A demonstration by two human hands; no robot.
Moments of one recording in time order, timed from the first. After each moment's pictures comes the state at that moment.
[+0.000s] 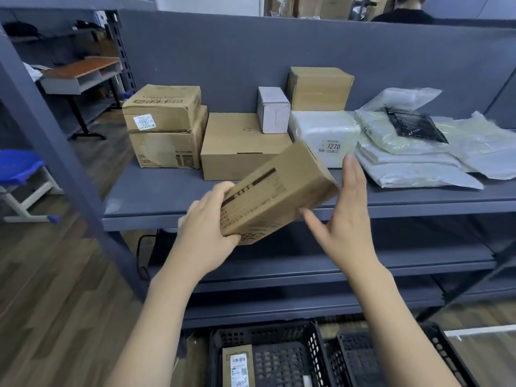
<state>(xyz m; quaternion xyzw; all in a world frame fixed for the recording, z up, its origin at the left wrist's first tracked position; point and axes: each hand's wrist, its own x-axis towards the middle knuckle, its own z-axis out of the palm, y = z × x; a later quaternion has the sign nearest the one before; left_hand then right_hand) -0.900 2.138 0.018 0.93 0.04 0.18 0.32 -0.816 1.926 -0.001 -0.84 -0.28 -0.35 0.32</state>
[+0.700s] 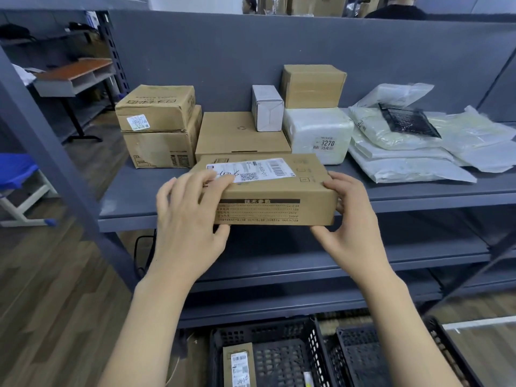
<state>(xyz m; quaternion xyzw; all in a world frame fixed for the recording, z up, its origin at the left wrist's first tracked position) -0.910 2.141 0.023 0.93 -0.02 0.35 0.07 -0.841 1.909 0.007 -0.81 -0.30 -0.26 0.43</state>
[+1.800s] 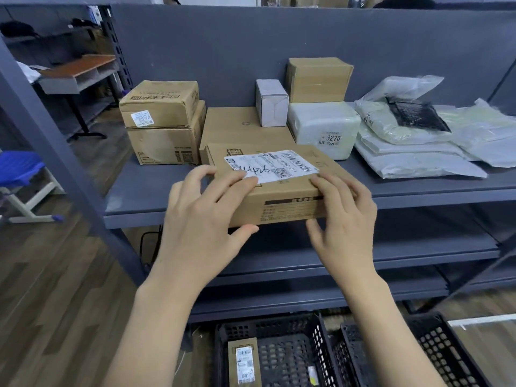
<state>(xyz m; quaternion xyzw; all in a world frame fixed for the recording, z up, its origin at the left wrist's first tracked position) -0.926 2.127 0.046 0.93 -0.06 0.36 0.07 -0.844 1.933 -0.005 -0.87 -0.22 -0.39 0.23</state>
